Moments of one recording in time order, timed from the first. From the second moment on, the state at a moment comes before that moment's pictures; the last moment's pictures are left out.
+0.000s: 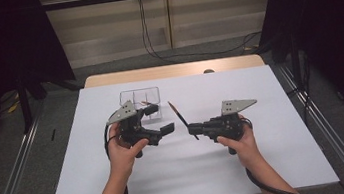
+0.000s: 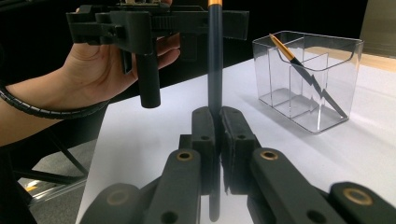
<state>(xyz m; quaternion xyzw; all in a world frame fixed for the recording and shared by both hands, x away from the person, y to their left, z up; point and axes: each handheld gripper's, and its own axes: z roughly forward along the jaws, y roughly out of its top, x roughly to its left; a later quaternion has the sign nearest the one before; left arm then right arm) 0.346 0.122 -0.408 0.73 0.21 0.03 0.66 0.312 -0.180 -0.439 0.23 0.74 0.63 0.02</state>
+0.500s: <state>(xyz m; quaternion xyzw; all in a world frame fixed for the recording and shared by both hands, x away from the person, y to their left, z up) 0.348 0.117 -0.406 0.72 0.20 0.02 0.67 0.310 -0.175 -0.439 0.22 0.74 0.63 0.02</state>
